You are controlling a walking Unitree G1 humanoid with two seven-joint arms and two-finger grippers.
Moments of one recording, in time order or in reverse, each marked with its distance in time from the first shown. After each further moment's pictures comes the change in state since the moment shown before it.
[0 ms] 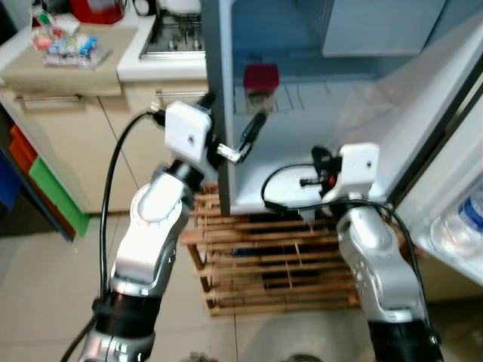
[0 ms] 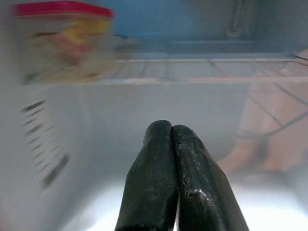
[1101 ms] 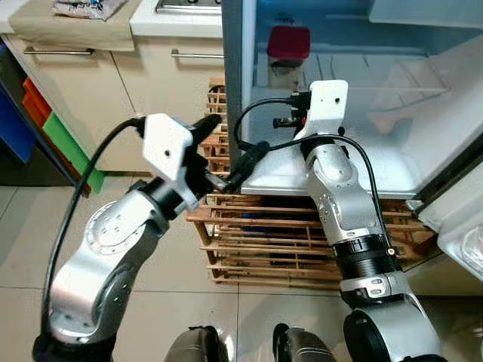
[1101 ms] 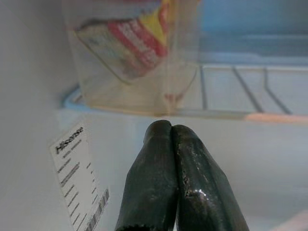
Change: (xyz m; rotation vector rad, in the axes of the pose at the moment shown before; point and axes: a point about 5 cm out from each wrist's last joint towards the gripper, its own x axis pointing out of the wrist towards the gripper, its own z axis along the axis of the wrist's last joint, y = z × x) left arm -0.061 0.009 0.010 -0.110 0.235 -0.010; right arm 0.071 0.040 0.039 -0.014 -0.103 0.029
